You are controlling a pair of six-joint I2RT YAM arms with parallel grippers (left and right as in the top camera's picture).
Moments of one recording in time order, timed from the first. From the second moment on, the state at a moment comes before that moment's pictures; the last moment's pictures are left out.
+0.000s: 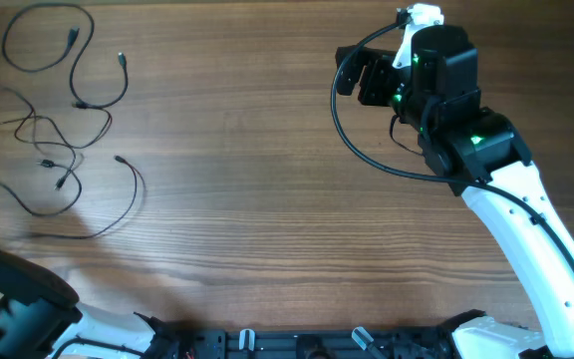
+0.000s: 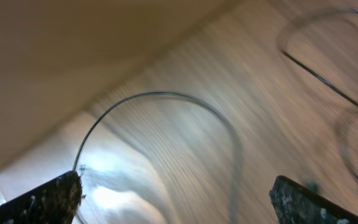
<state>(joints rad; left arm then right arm) 0.87 1.79 1.57 -0.75 -0.15 0.03 0.38 1.41 1.36 -0.47 0.00 0.44</state>
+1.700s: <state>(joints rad) 0.54 2.11 1.47 -0.91 -0.01 0.27 0.38 1.41 1.36 -0.47 0.00 0.47</state>
